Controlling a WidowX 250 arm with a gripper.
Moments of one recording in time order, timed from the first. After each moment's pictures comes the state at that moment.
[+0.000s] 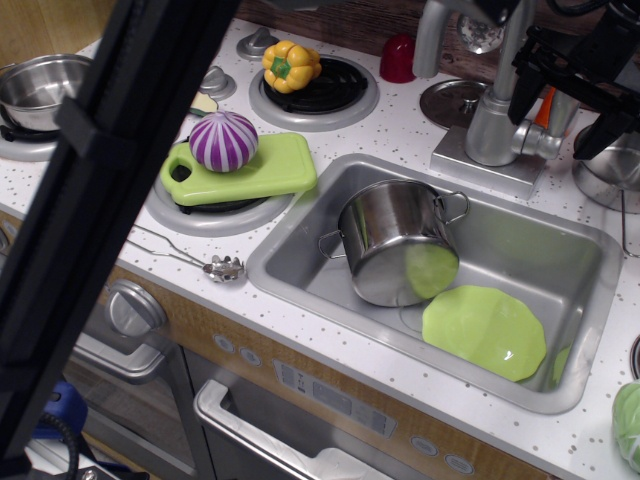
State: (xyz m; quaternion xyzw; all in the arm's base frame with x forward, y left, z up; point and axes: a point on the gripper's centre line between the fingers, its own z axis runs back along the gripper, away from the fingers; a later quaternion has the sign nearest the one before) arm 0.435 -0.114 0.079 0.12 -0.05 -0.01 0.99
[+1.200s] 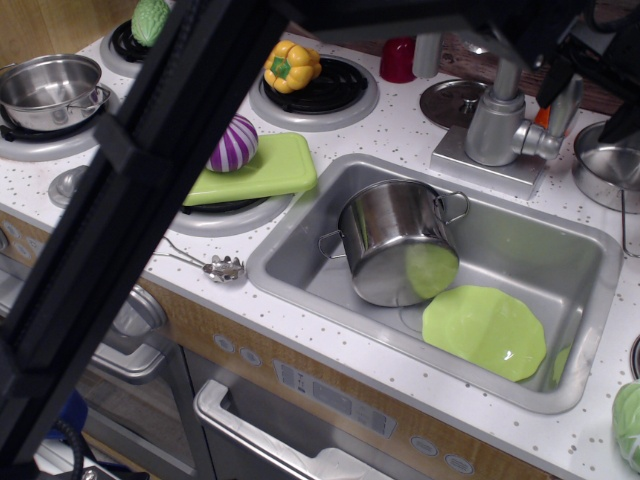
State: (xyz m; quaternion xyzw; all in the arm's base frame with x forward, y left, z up) arm 0.467 -0.124 0.086 0.16 -0.16 0.01 0.98
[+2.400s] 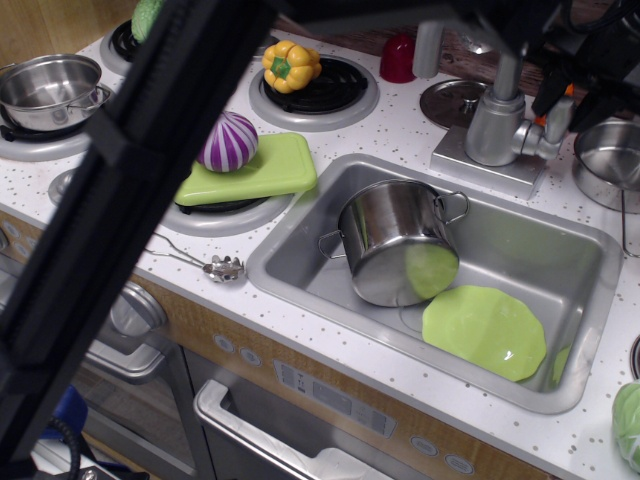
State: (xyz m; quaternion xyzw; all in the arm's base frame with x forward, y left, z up) arm 0.453 -0.116 0.071 0.15 -0.14 0.07 0.98
